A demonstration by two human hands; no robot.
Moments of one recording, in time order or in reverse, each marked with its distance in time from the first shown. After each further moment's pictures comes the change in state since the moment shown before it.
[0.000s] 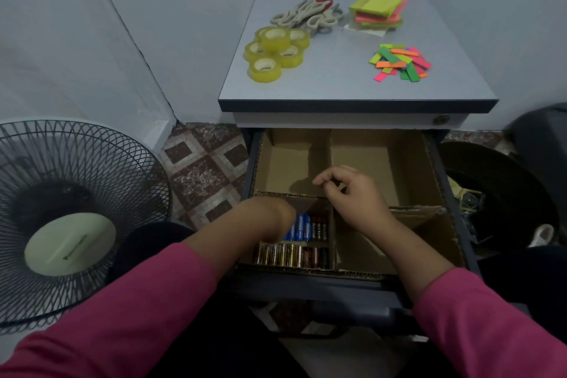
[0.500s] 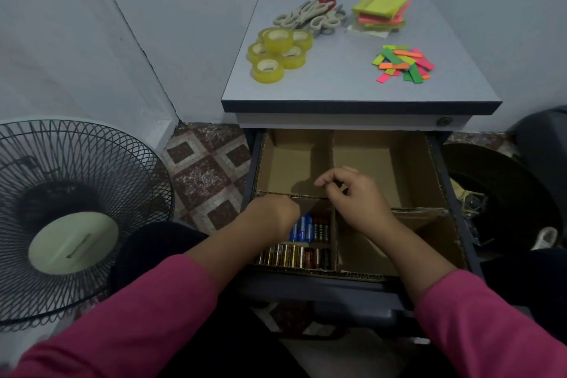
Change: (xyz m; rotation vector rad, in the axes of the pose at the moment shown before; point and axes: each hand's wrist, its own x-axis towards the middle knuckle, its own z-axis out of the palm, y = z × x) left_hand -0.003 0.001 0.007 -0.069 0.225 -0.011; right_hand 0.001 0.002 0.002 -0.019 -0.001 -0.019
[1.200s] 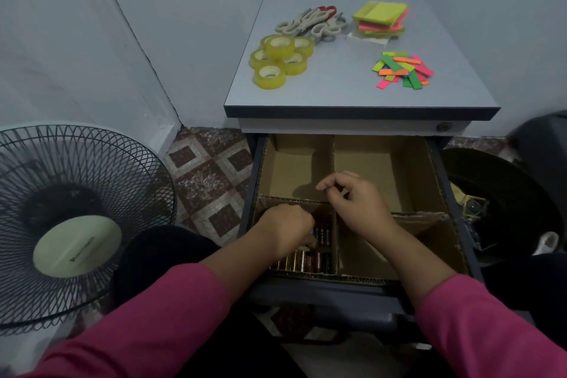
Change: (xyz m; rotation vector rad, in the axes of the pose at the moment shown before) left_hand 0.007 0.017 0.006 -0.148 0.086 0.089; right_hand -0.001 -0.001 -0.001 -0.009 0.022 -0.014
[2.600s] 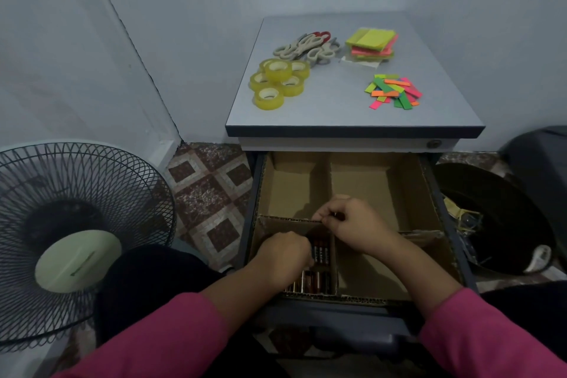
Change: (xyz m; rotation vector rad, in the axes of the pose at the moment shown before) left_hand -0.017 0.016 0.013 -0.198 0.016 -0.151; right_hand -0.005 -0.015 -0.016 -0.123 -0.283 0.079
